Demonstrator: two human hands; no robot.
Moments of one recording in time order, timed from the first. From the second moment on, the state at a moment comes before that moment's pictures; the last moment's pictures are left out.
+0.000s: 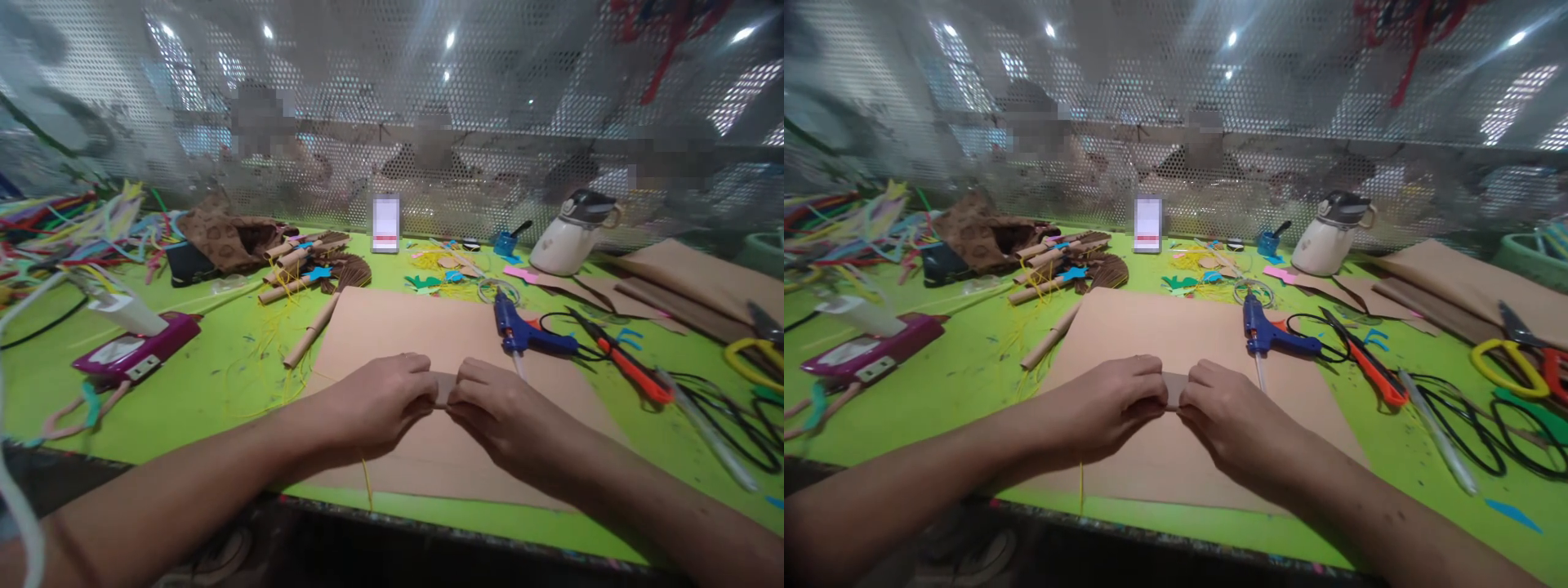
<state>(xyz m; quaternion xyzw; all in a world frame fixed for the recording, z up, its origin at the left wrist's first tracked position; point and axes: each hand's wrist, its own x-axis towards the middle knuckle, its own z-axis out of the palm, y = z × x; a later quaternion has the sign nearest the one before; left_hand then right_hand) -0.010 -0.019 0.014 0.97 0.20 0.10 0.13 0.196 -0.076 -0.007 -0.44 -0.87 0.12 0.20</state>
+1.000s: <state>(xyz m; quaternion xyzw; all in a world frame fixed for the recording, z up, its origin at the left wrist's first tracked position) -0.016 -0.009 0.014 0.96 0.24 0.07 0.15 0.211 -0.085 0.004 -0.59 -0.78 0.16 0.12</state>
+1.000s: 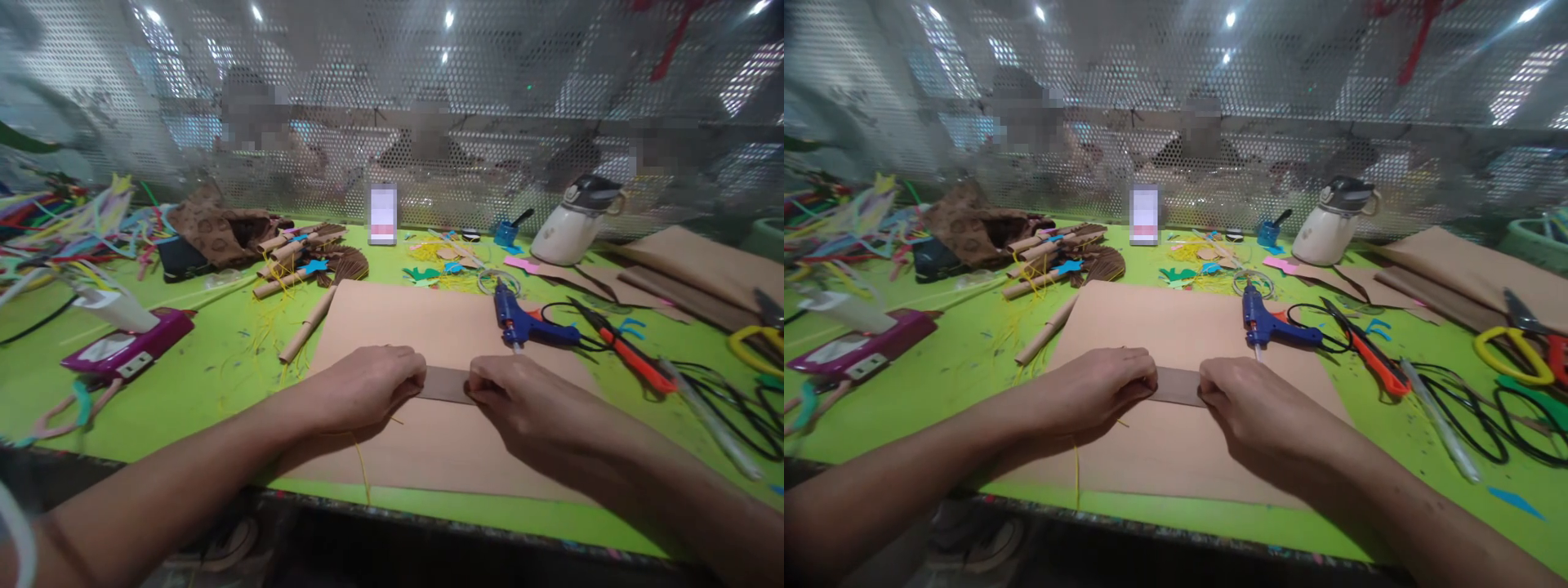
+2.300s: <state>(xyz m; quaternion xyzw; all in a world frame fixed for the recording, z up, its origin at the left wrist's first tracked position) -0.016 -0.012 0.025 0.97 0.19 0.13 0.08 0.203 -0.081 0.006 -0.47 -0.86 0.07 0.19</state>
